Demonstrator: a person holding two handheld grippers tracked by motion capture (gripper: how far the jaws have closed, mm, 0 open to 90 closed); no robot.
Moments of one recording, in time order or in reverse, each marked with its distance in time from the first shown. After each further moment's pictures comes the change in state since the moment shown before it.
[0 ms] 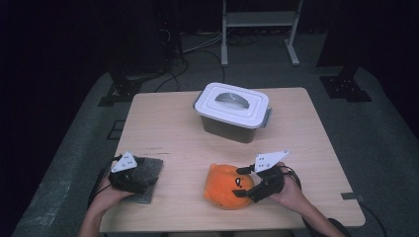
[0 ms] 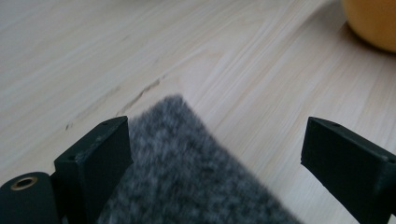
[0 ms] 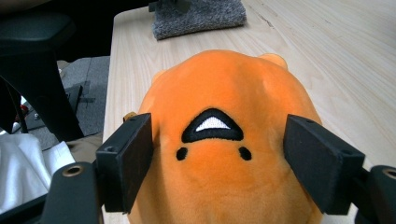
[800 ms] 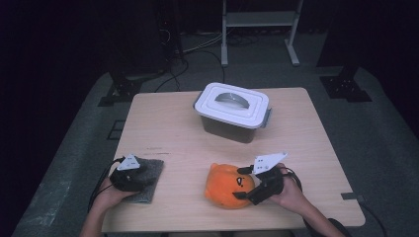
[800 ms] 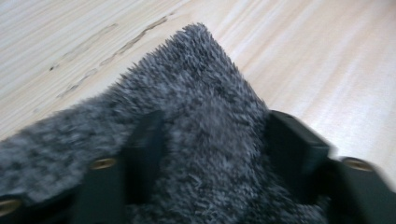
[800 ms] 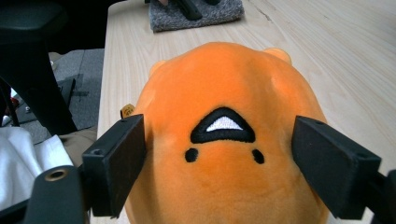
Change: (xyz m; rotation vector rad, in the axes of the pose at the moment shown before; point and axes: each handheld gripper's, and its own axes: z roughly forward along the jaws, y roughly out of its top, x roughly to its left) left arm 0.007 -0.013 0.015 0.135 -0.036 -0.013; right arm 0.003 -0.001 0.002 0.027 -0.024 -0.016
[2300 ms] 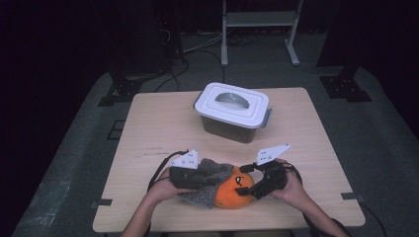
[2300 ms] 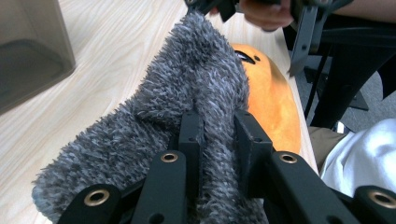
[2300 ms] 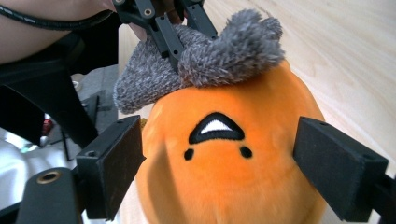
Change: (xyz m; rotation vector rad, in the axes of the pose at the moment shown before) left arm -0.115 0.133 0.054 -0.231 -0.477 0.242; right arm -0.012 0.007 -0.010 0.003 0.070 0.150
